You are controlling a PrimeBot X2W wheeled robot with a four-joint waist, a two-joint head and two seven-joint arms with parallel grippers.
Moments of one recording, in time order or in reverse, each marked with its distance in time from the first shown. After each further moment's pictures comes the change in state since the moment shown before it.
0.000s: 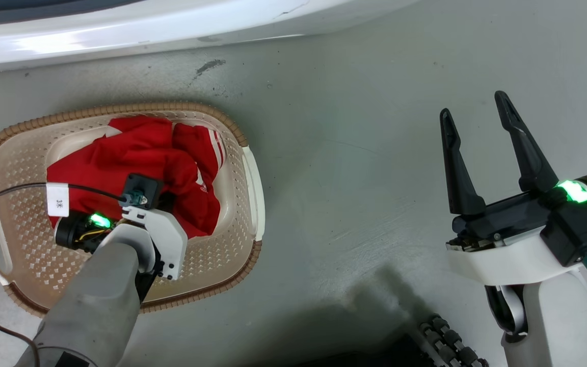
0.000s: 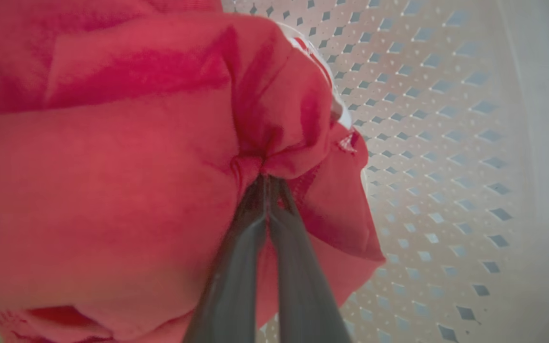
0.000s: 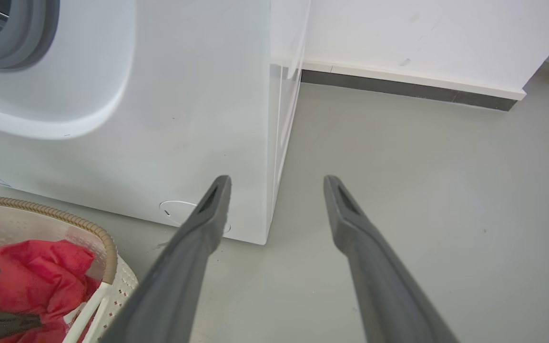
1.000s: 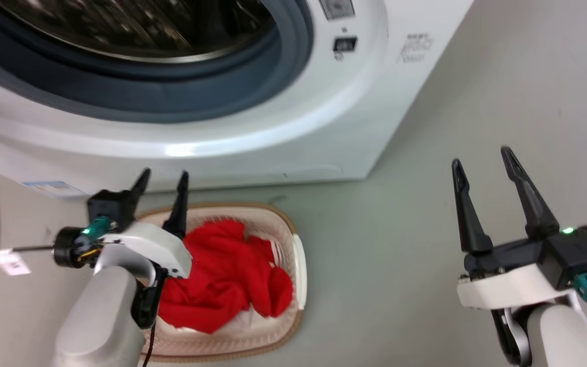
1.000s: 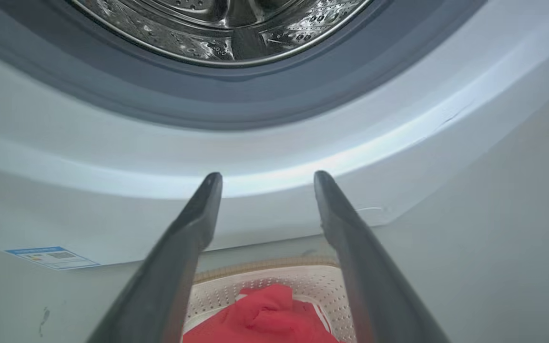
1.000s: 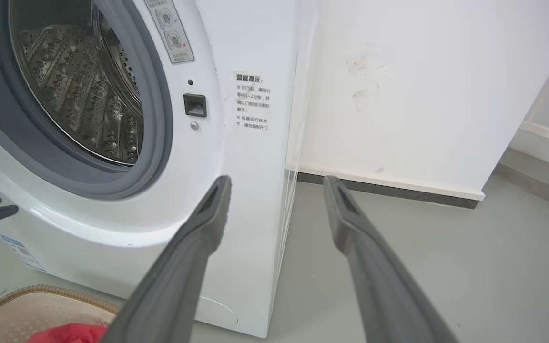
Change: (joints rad) left arm 0.336 0.016 0.395 -0.620 0.076 0.069 -0.025; right arm 0.113 0.001 -0.064 0.075 -0.038 0.000 0.000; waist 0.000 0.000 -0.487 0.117
